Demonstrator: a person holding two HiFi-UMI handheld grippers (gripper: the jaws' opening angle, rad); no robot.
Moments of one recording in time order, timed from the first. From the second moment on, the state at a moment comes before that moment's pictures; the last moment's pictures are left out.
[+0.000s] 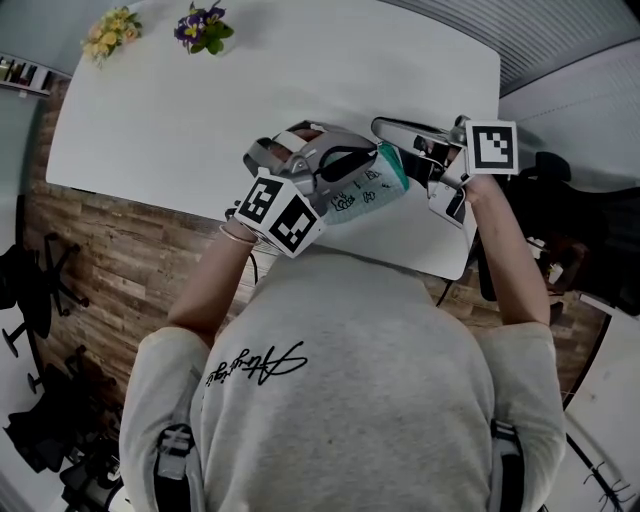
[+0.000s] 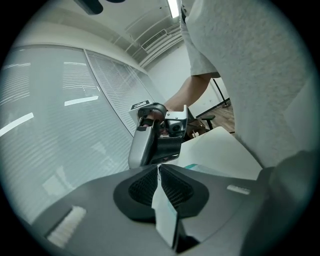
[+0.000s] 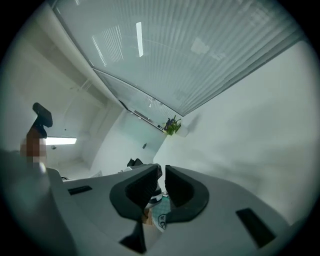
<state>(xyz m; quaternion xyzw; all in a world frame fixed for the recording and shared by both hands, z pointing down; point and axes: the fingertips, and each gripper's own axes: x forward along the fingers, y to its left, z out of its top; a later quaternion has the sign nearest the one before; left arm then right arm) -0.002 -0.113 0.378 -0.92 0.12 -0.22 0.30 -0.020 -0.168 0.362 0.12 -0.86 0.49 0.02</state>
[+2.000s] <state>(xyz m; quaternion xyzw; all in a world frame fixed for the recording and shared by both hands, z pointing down) 0.002 -0.124 0.339 -0.83 0.19 -0.19 0.49 -0.005 -0.151 0.330 0.07 -0.97 0.07 0.20</state>
